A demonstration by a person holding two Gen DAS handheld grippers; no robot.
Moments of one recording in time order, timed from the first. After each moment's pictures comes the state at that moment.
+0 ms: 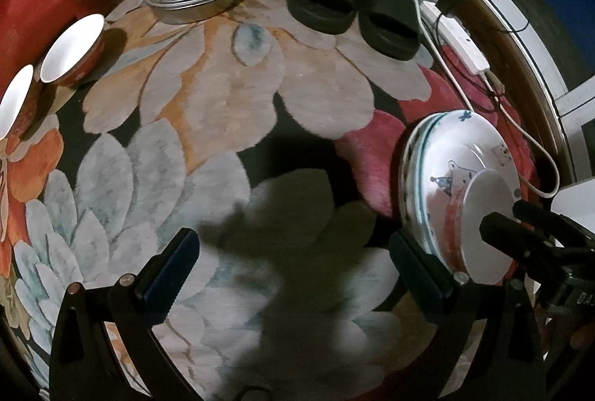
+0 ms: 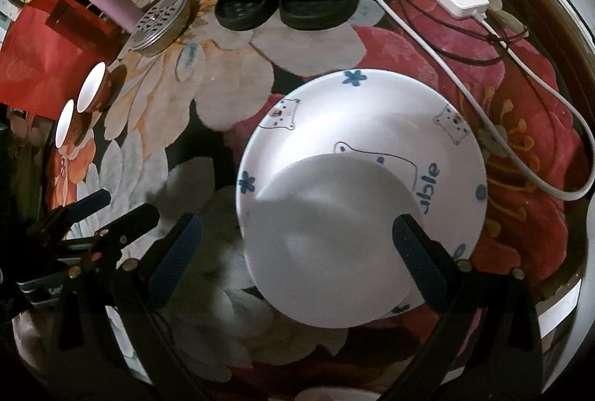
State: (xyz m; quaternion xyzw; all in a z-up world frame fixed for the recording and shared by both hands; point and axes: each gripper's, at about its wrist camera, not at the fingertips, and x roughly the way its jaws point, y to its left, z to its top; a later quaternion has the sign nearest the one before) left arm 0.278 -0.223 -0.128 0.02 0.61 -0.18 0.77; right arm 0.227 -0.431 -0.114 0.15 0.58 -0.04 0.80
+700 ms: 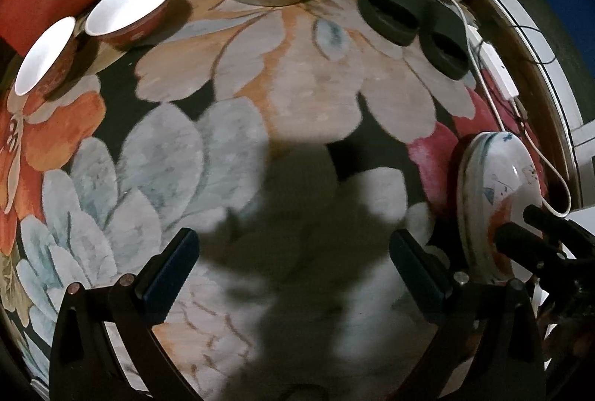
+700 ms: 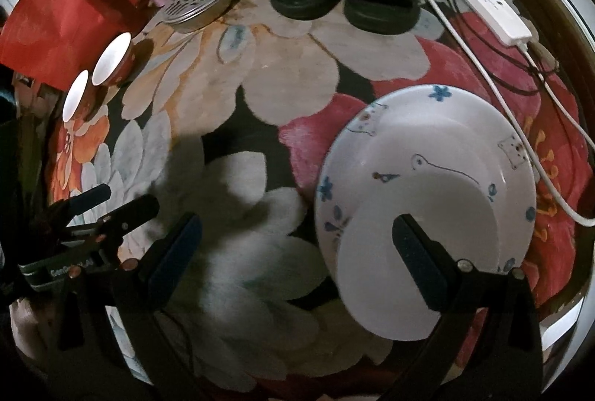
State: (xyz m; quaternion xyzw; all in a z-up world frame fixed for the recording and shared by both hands) left arm 0.287 -0.150 -0.147 -0.02 0.61 -0.14 0.78; right arm 0.250 -0.371 -0.118 0.11 0.59 -0.01 0.80
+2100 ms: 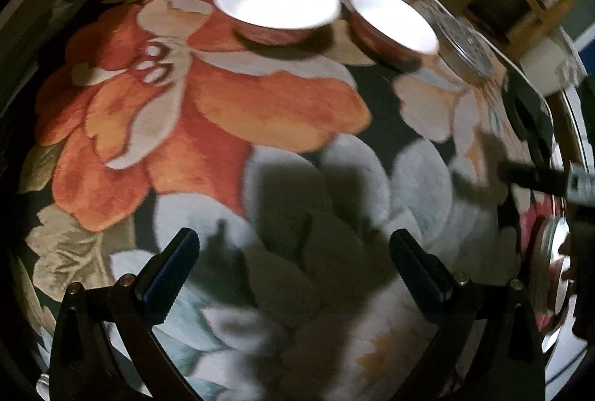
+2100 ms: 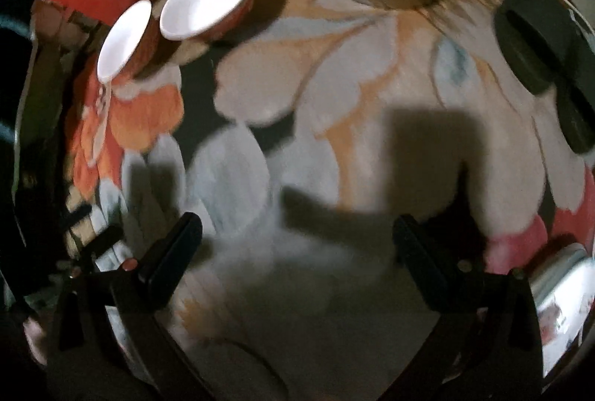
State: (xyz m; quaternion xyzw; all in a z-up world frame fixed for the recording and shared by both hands) left arm 0.303 0.082 -0.161 -0.12 0.59 0.00 0.80; right arm 0.389 -0.195 -0.151 0.04 0.65 0.12 0.75
